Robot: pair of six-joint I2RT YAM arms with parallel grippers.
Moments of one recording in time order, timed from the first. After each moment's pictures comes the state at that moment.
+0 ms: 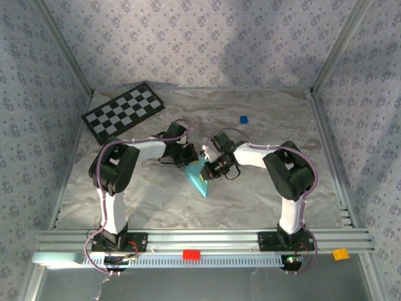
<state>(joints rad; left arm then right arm) -0.54 1.95 1.12 -0.24 0.48 -0.85 0.62 1.88 1.06 -0.37 -0.61 0.20</state>
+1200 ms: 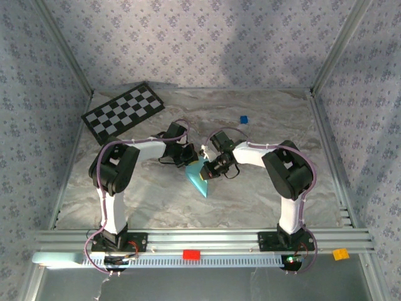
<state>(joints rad) -0.54 1.95 1.12 -0.24 0.48 -0.85 0.62 1.90 1.09 -0.40 -0.61 0.18</state>
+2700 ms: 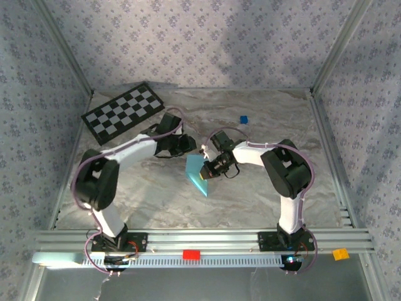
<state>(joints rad) -0.55 1.67 1.11 -0.34 0.33 -0.82 0.62 1.92 1.09 -0.39 -0.62 0.17</state>
